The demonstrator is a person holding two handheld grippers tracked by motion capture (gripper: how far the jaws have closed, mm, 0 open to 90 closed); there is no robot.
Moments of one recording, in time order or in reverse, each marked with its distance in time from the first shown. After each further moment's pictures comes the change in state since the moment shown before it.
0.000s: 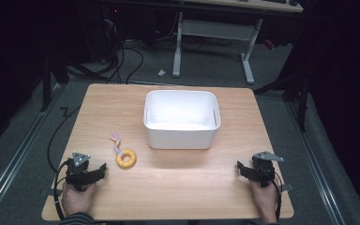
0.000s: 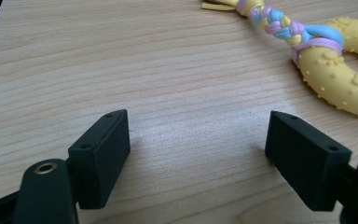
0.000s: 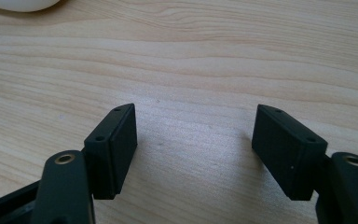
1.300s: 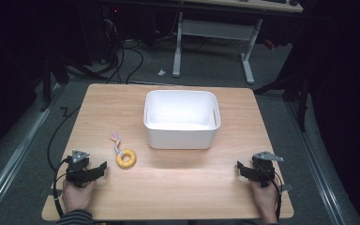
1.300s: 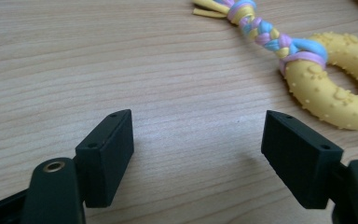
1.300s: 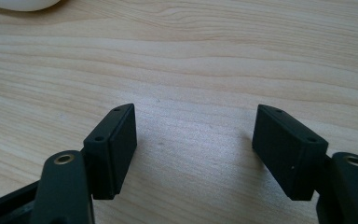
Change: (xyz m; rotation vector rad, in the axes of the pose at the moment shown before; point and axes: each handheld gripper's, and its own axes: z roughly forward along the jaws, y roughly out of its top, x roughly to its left) left arm 0.001 0.008 -0.001 0.007 -0.057 -0.039; right arm 0.000 0.000 0.000 0.000 0.002 -0.002
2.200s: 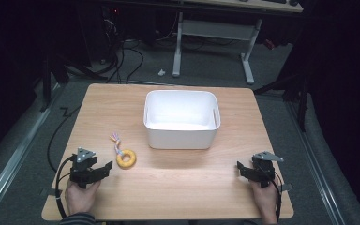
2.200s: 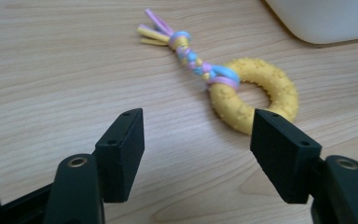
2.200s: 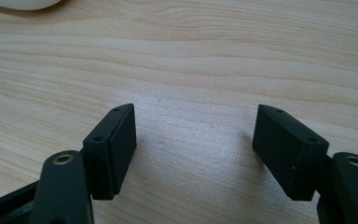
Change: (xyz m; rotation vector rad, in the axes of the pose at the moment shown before) left arm -0.034 0.022 -0.024 0.002 -0.068 0.051; right arm 0.000 0.000 0.000 0.001 0.005 -0.006
